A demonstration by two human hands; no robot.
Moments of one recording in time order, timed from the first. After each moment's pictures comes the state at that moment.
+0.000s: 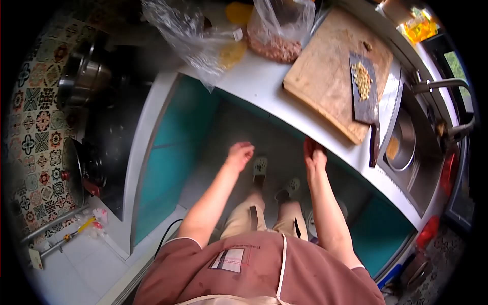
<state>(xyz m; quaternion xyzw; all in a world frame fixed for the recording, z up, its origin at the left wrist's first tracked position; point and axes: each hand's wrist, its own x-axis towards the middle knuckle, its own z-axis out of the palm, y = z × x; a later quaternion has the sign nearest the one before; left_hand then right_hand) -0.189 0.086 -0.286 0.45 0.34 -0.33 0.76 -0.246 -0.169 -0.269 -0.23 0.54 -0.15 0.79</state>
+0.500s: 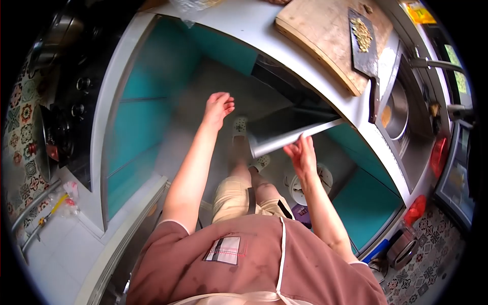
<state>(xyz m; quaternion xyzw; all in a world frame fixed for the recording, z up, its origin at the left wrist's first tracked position) -0.215 0.087 -0.274 0.53 0.26 -0.27 0.76 -0.382 -0.133 -0.204 -0.38 0.44 0.02 0.82</state>
